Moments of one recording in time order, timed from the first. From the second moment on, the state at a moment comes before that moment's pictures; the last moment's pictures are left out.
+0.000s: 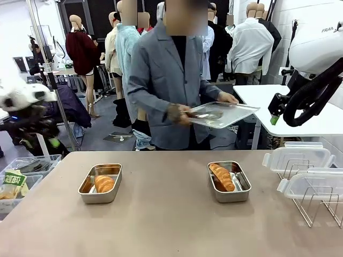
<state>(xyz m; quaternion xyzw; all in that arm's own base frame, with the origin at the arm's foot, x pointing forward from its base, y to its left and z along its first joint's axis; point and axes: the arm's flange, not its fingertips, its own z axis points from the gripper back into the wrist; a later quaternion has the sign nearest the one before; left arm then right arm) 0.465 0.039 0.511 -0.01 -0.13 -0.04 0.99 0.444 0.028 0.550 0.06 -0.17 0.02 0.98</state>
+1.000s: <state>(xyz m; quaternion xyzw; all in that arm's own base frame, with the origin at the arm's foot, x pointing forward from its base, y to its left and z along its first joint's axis) 0.424 0.179 0.568 -0.07 -0.15 0.02 0.99 0.444 0.028 0.550 0.06 -0.17 0.02 0.98</state>
